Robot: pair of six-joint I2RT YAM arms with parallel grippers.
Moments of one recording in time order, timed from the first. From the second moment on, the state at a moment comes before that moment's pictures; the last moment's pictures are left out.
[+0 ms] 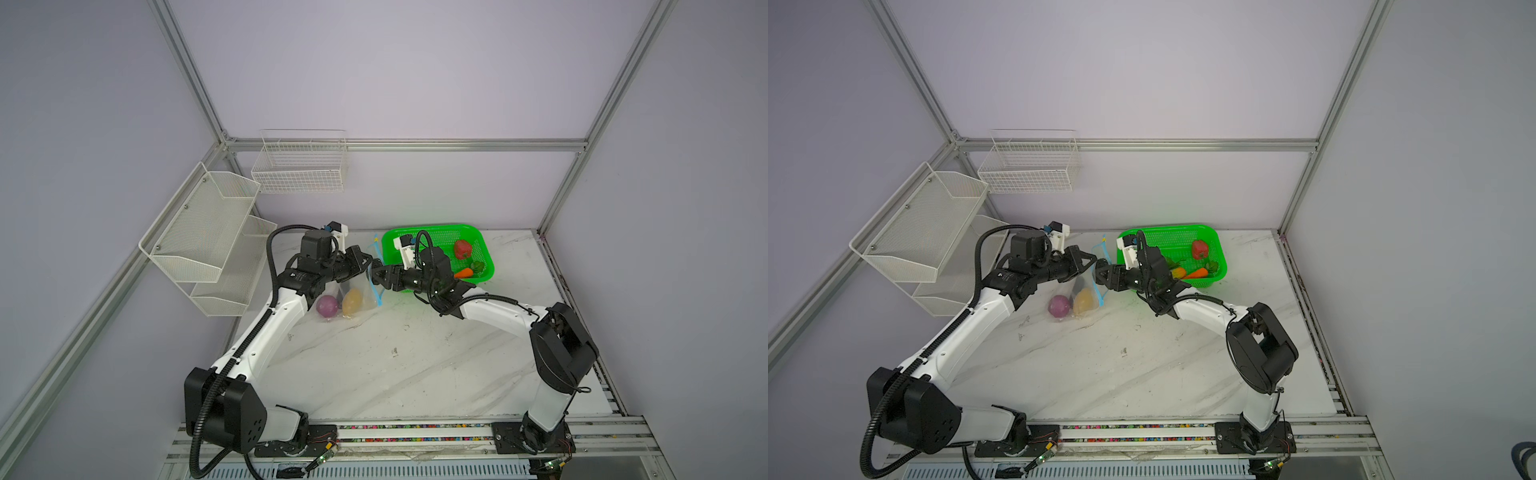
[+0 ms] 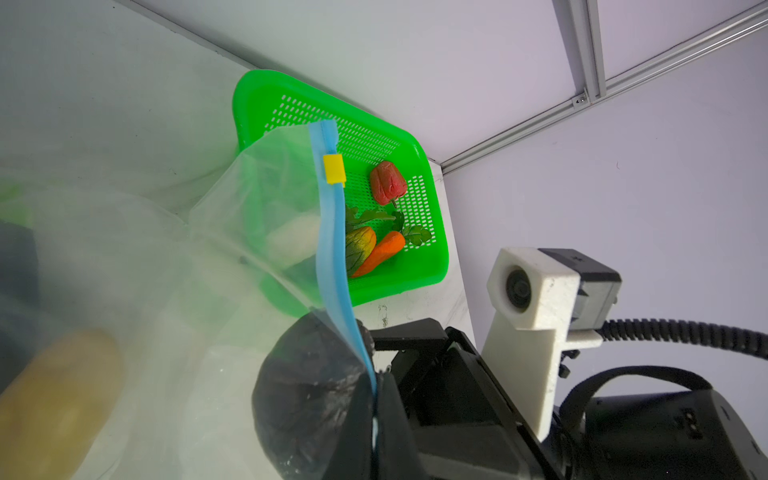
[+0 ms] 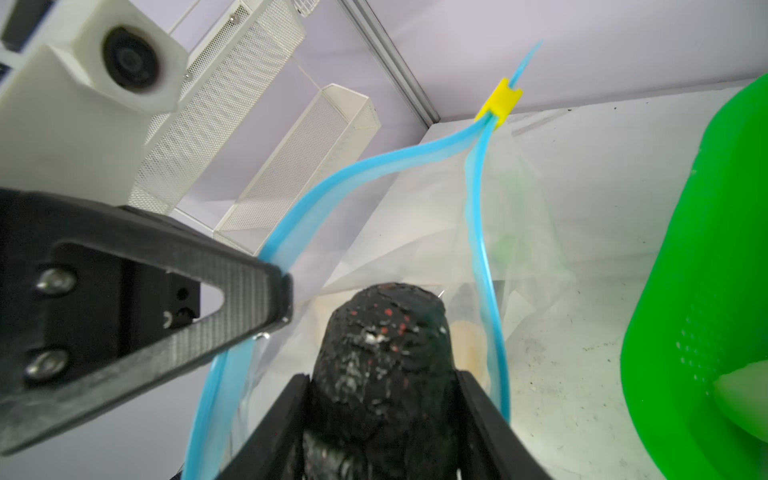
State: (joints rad) left arm -0.26 1.37 1.24 -0.36 0.44 -0.71; right arm 0.73 1.80 1.26 0.27 -0.39 0.61
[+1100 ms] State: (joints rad) left arm -0.26 1.37 1.24 -0.36 0.44 -0.72; right arm 0.74 1.85 1.36 0.11 -0.37 0.53
